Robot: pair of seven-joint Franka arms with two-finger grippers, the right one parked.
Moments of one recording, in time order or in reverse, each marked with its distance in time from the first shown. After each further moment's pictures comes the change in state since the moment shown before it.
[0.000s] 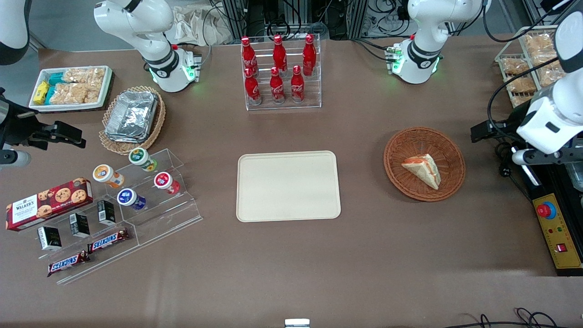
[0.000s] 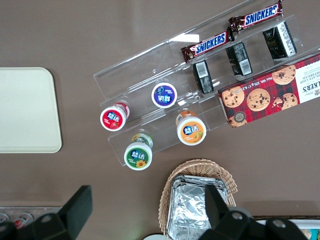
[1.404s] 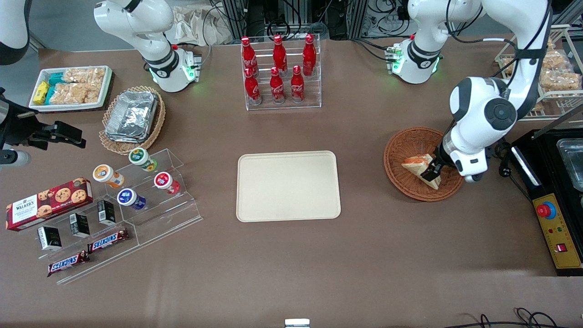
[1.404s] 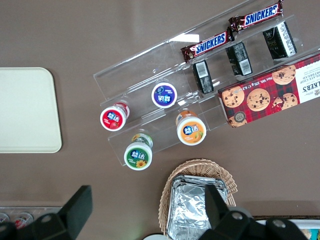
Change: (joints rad) arm 0.000 0.006 -0.072 -0.740 0.001 0.901 -0.914
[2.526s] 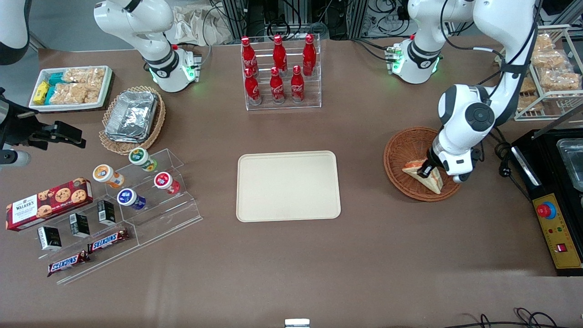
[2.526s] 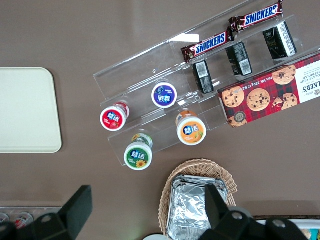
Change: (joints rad) arm 0.000 0.035 -0.003 -0.063 0.069 0.130 0.003
